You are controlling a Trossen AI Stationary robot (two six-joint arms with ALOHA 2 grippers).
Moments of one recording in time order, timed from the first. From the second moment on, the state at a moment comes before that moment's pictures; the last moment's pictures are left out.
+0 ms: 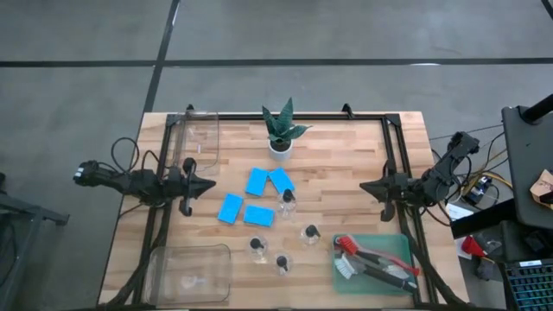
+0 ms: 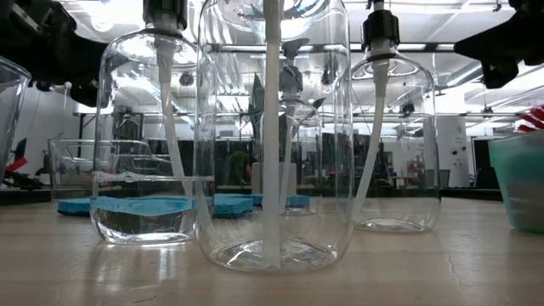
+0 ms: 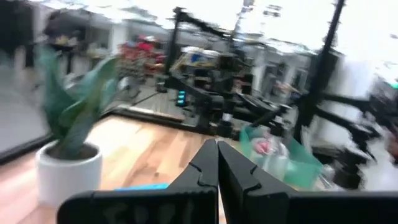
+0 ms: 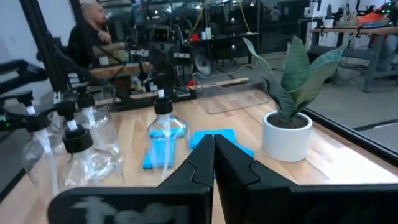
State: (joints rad) left arm -0.27 0.03 0.01 0.11 -0.36 -0.17; right arm 0.77 0.14 0.17 -0.11 0.96 0.21
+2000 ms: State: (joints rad) left arm 0.26 1.27 0.85 -0.30 -0.10 -0.56; right arm 0.77 0.02 0.15 -0.23 0.94 0.13
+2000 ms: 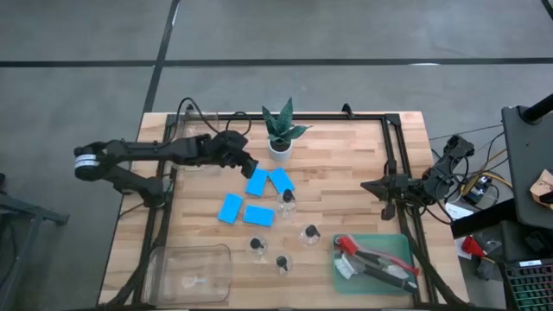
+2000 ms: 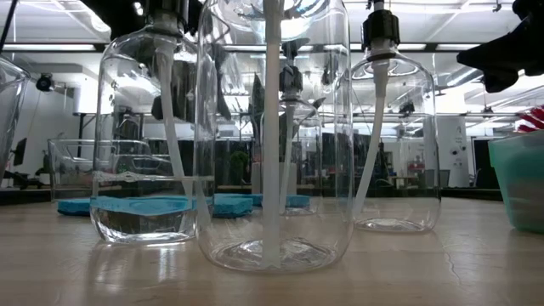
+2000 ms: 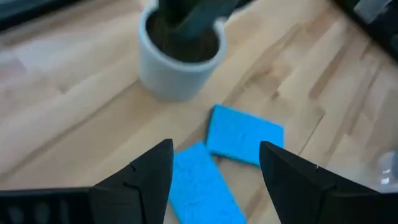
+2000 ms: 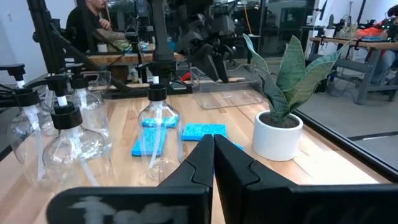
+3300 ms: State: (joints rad) left arm 0.27 1.58 0.93 -0.42 -0.04 -0.55; right arm 0.77 0.02 0.15 -0.23 0.94 0.13
